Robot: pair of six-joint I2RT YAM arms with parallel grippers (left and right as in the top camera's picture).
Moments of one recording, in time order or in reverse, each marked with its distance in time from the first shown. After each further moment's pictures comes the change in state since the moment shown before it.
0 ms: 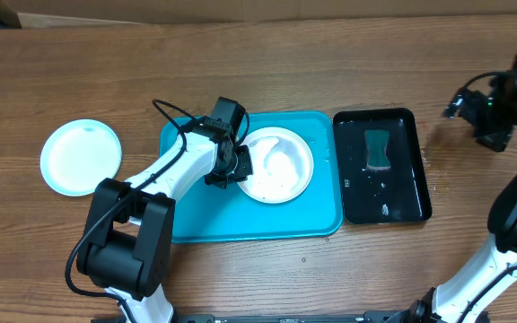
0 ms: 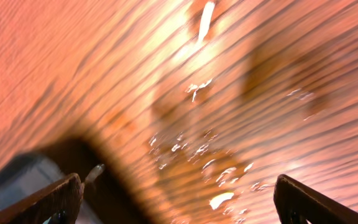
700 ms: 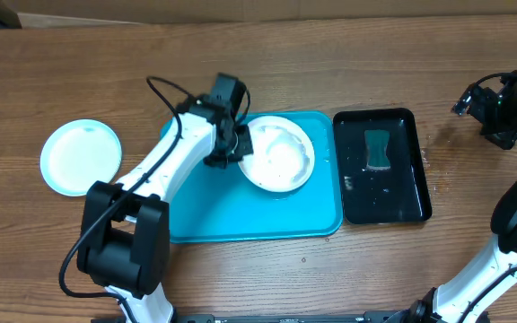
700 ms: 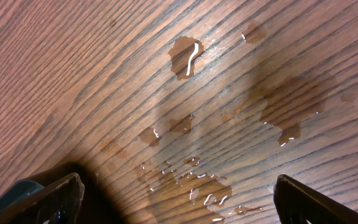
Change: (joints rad) left arm 0.010 0.008 0.227 -0.174 -0.041 0.029; right arm -0.026 0.000 0.001 0.053 -0.001 0.000
